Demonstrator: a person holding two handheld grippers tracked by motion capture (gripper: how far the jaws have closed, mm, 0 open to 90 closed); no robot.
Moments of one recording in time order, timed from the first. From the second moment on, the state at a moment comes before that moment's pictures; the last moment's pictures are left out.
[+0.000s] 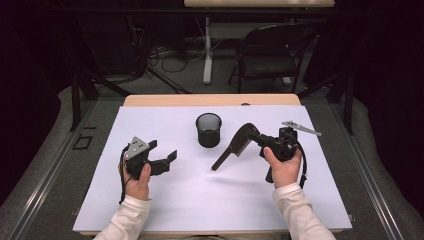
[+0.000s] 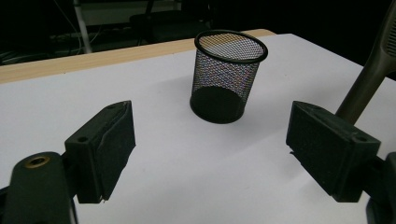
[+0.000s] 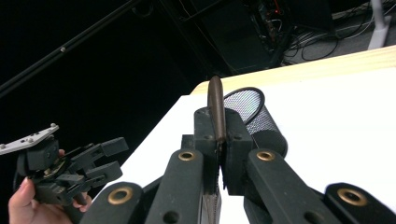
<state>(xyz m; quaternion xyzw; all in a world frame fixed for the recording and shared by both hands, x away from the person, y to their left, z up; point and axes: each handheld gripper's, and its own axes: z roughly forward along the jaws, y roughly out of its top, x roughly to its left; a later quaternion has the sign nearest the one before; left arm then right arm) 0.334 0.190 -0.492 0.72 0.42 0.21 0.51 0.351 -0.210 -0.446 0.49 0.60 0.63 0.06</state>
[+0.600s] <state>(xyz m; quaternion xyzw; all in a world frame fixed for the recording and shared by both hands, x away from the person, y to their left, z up) 0.334 0.190 -0.492 0.72 0.42 0.21 0.51 0.366 -0.205 -0.430 0.49 0.61 0.61 0.08</state>
